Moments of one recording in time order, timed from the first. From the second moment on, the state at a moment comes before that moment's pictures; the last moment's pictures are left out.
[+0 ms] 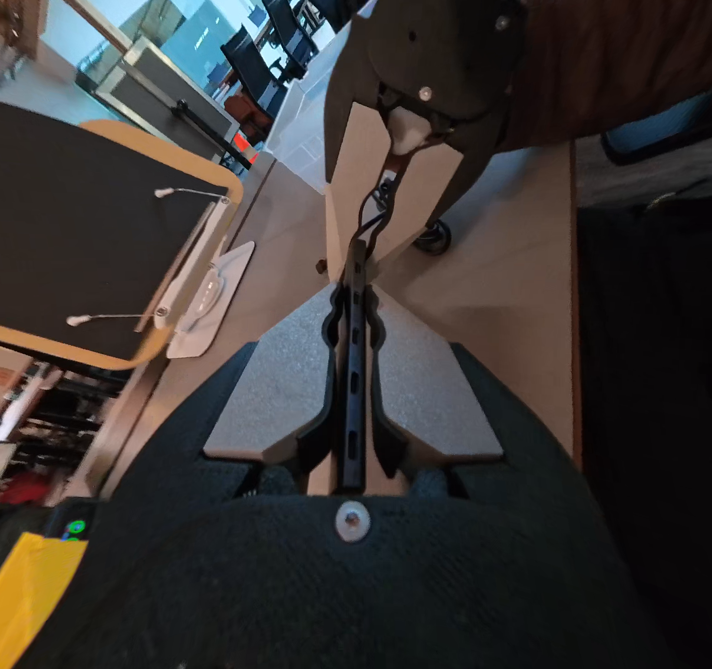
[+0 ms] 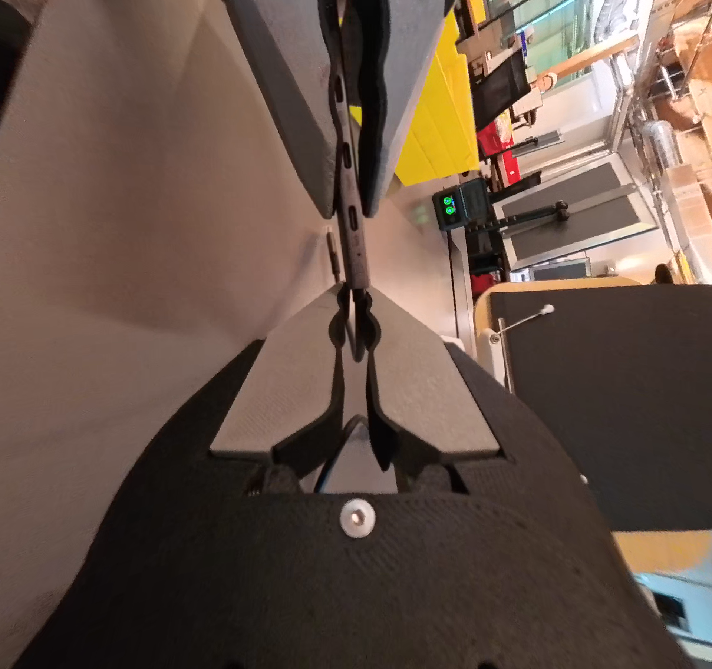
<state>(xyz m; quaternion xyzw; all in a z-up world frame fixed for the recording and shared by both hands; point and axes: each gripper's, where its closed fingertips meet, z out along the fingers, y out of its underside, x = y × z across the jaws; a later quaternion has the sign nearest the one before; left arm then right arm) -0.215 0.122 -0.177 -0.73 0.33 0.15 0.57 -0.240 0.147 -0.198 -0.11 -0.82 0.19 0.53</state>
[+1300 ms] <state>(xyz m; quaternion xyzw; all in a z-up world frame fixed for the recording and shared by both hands) -0.192 0.111 -0.172 -0.69 0.41 0.21 0.55 -0.222 0.121 -0.199 -0.11 -0.82 0.37 0.43</state>
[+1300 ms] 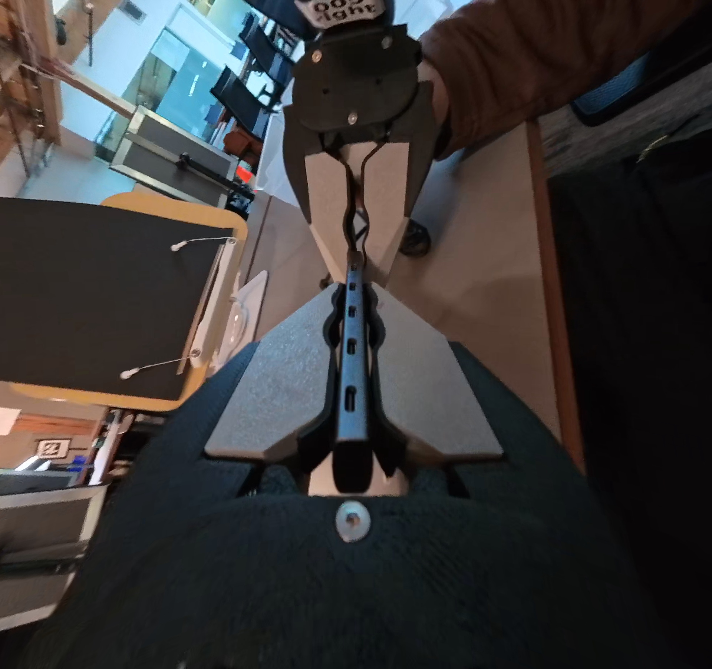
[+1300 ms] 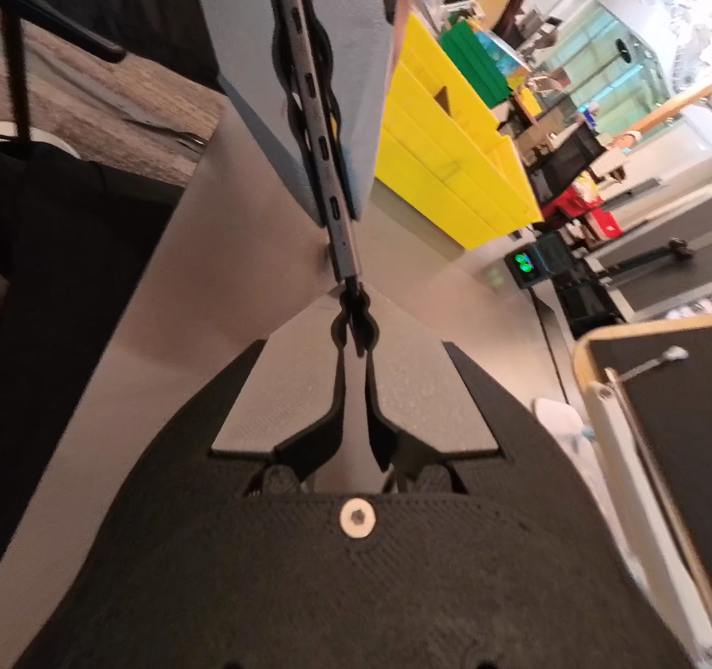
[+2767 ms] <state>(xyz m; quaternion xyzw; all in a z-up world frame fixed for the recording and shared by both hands) -0.298 0.140 -0.203 -0.74 0.24 0.32 0.55 -0.227 0.247 -0.251 -0.60 -0.73 0.20 0.27</state>
